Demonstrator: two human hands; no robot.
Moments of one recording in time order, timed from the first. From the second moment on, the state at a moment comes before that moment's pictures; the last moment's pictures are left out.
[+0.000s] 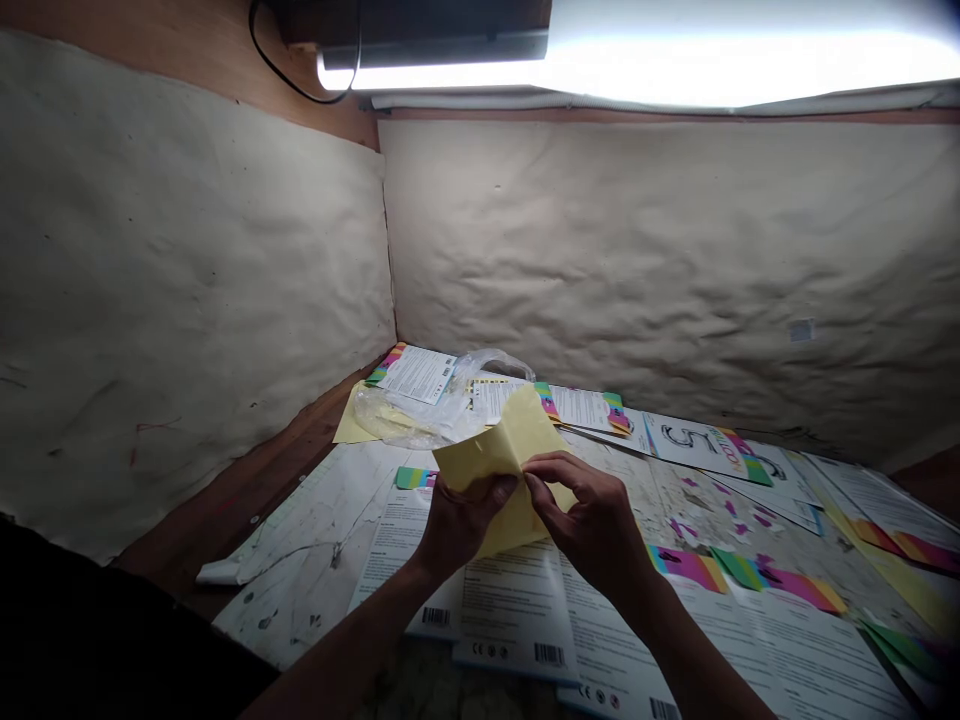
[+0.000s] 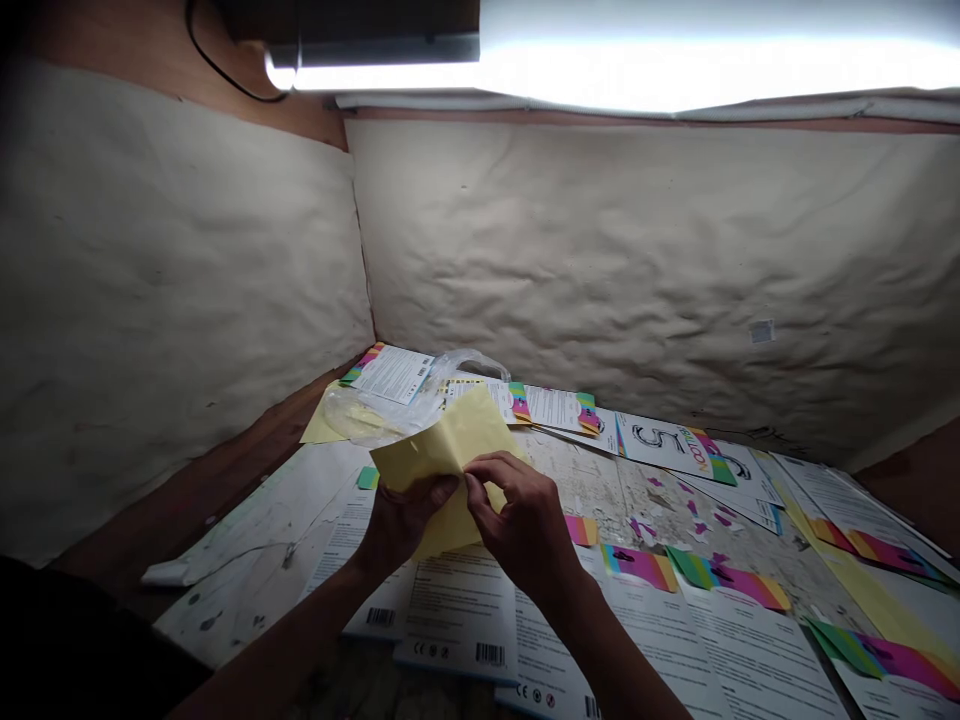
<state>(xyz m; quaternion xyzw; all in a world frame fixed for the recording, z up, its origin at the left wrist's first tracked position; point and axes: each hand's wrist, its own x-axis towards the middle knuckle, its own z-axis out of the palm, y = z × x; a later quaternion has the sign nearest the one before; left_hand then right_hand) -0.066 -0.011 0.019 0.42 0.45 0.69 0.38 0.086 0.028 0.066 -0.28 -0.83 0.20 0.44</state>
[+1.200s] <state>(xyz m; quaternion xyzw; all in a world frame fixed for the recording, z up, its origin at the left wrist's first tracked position) -0.124 0.015 0.038 0.25 0.47 0.84 0.05 0.101 0.069 -0.027 -0.24 -0.91 0.06 0.33</state>
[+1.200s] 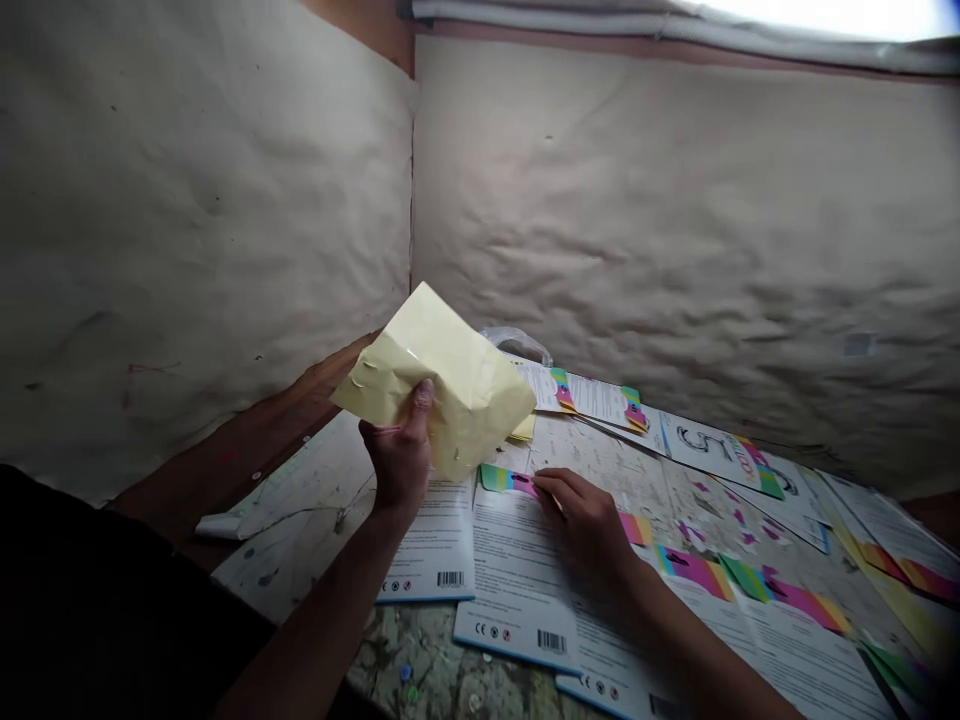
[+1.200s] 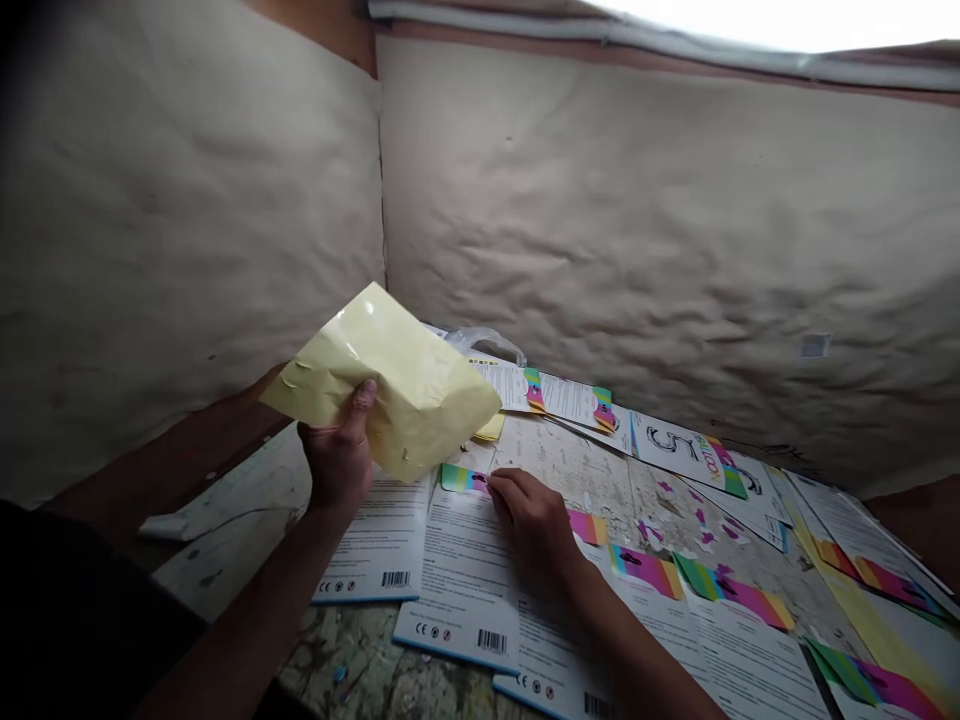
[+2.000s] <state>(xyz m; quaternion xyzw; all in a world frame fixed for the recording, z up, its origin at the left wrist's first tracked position) -0.114 0.008 0.042 0.27 0.46 0.84 0.10 0.091 0.065 -0.043 -0.24 -0.94 -0.05 0.24</state>
